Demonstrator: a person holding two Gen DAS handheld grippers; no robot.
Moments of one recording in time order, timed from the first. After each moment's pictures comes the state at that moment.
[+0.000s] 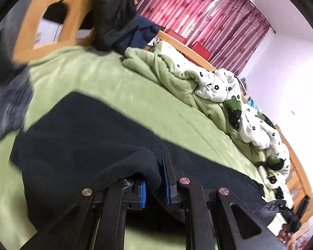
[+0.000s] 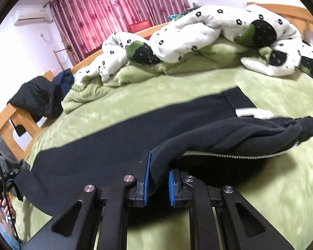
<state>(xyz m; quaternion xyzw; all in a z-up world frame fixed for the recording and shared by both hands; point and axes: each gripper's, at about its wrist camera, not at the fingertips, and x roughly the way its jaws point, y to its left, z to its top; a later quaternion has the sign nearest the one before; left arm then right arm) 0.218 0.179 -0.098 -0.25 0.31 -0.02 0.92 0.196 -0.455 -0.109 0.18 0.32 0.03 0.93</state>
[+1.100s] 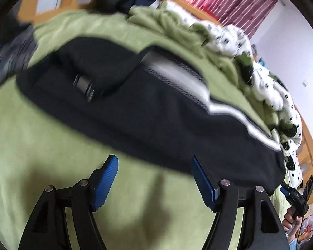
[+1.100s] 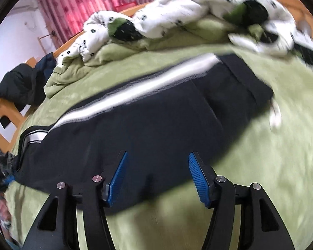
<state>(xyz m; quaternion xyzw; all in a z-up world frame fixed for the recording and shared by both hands) 0.161 0.140 -0.175 -0.23 0.44 -0.02 0.87 0.182 -0.461 -0.163 0.17 0.40 -0.01 0.90</state>
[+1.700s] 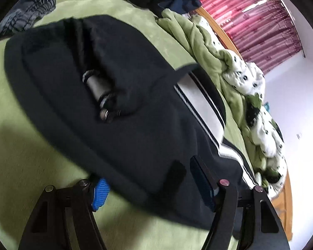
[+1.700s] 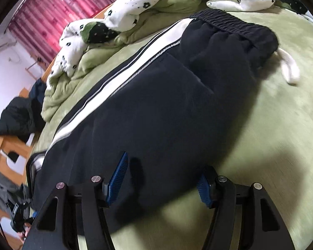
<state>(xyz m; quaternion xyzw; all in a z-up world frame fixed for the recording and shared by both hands) 0.213 0.182 -0.207 -0.39 0.38 0.02 0.84 0.224 -0.487 -0.218 0.29 0.40 -0.03 0.87</state>
